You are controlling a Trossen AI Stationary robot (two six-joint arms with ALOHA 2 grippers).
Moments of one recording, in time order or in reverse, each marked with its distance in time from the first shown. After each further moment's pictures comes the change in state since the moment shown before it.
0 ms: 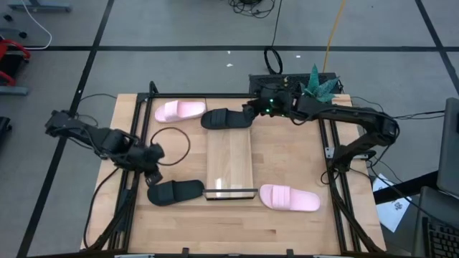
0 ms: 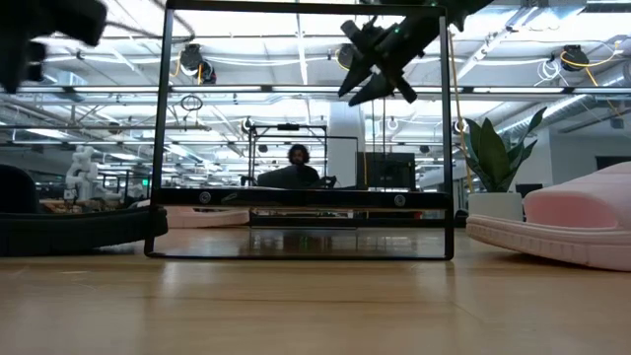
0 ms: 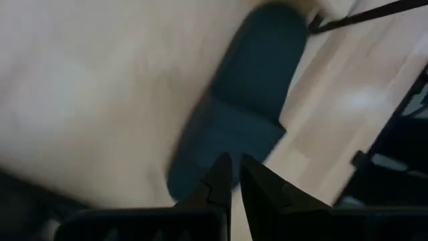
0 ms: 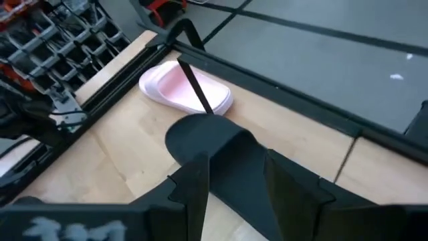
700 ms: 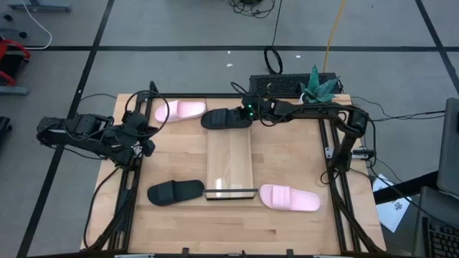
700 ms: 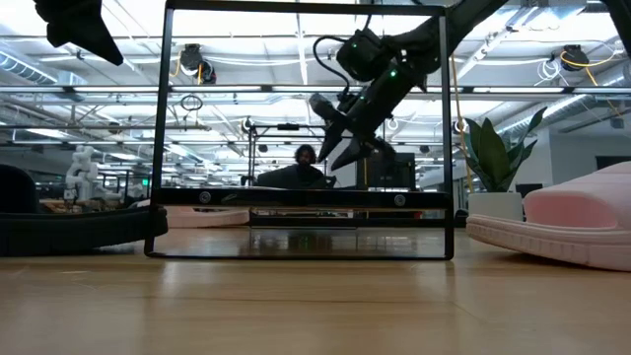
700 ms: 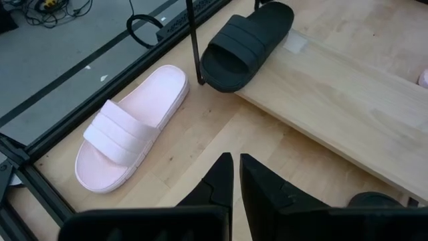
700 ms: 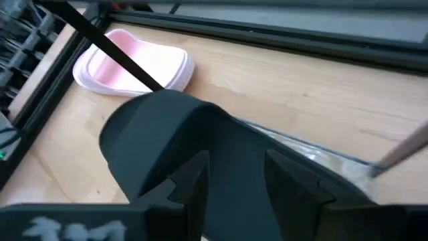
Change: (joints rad) left arm 0.198 -0.185 0.139 -0.067 -0.647 0.423; right arm -0.036 0.313 0.000 0.169 0.000 0.218
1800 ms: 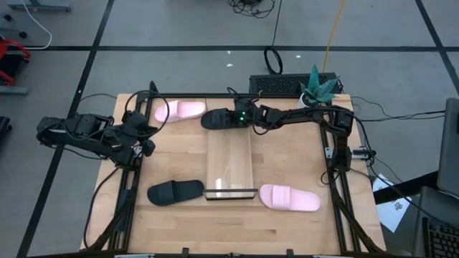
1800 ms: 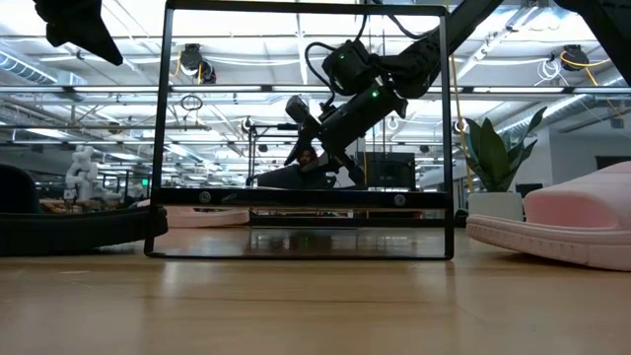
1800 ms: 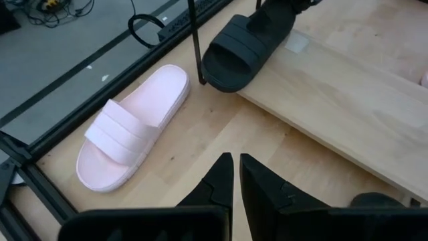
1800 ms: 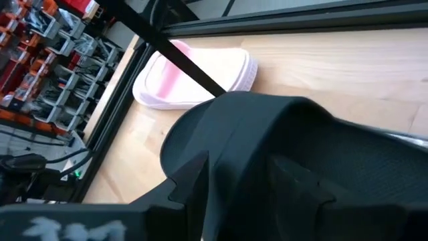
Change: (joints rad) left arm 0.000 0.000 0.000 -0.004 -0.005 -0.004; right arm 0.047 0.152 0.001 0.334 -0.058 0.152
